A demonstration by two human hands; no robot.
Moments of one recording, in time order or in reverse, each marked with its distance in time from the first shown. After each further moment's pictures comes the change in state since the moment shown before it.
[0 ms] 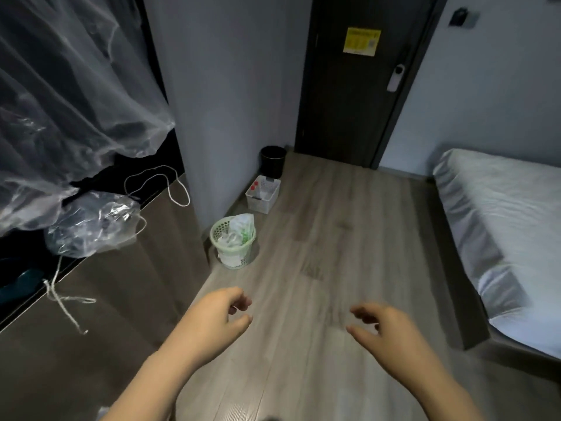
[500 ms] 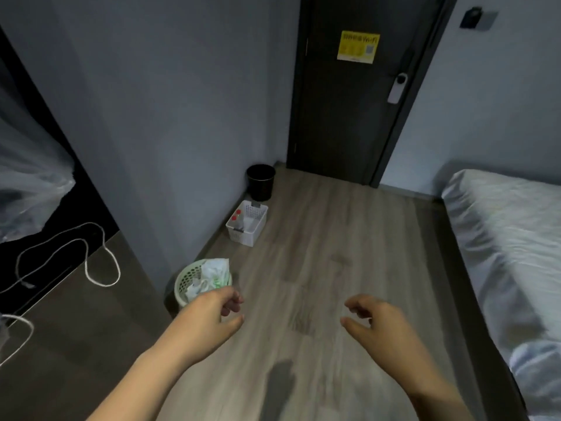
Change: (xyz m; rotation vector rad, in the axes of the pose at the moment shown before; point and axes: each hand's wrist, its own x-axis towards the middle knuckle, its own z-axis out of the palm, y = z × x) left_hand 0.343 0.055 -0.020 -0.016 -0.005 -0.022; right_hand 0.330 0.042 -0.109 0.017 0.064 -0.040
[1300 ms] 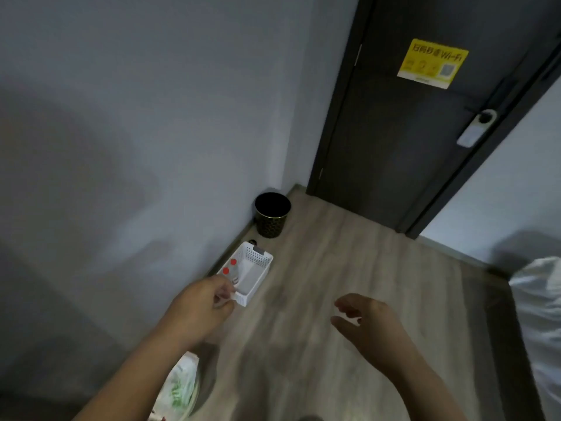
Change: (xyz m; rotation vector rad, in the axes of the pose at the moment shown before) left_hand 0.513 -0.030 -0.117 -0.152 0.118 -0.194; right_hand 0.558 -0.054 -0.067 -0.068 -0.132 -0.137
